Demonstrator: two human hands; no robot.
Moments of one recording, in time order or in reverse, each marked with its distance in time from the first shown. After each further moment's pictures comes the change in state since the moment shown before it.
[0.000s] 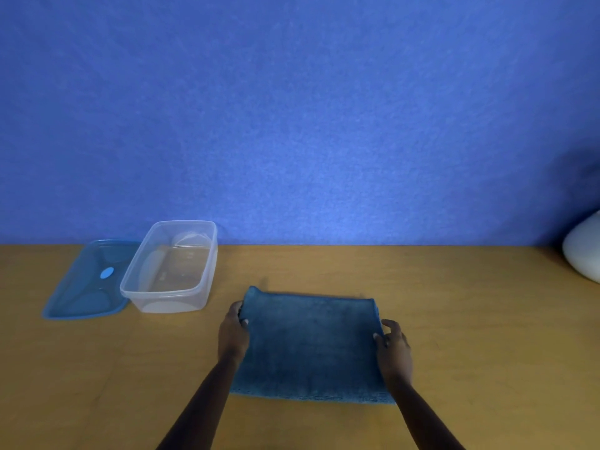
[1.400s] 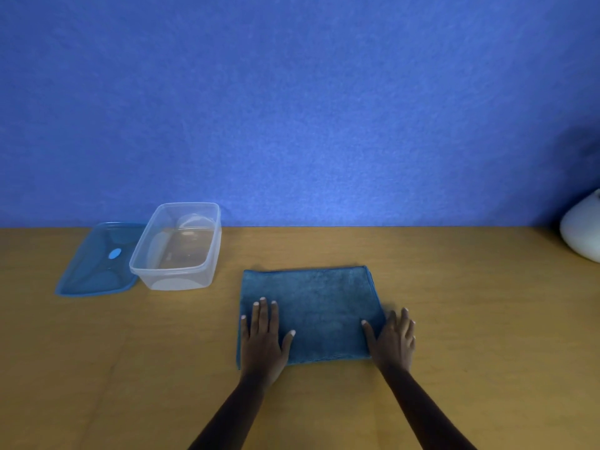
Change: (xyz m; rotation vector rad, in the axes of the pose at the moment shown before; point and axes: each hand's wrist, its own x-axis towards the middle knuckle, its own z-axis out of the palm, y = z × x) left_hand -0.065 -0.031 0.033 0.808 -0.094 0.387; right_hand -0.030 0.006 0.002 -0.481 -0.101 0.025
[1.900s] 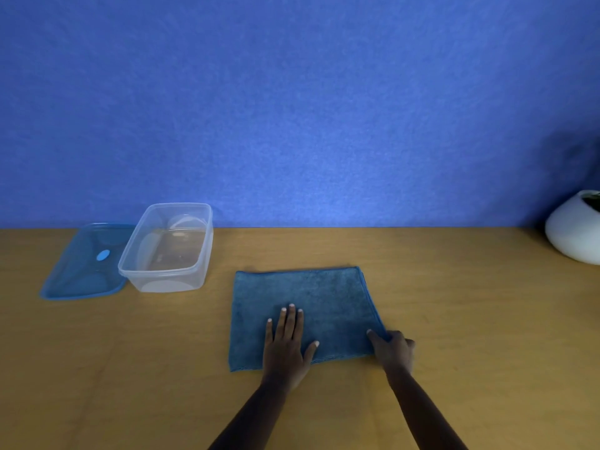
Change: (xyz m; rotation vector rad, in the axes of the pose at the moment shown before) left_hand -0.010 0.040 -0.001 0.035 -0.097 0.216; right_hand -0.006 0.009 -0.012 0.511 -0.039 0.334
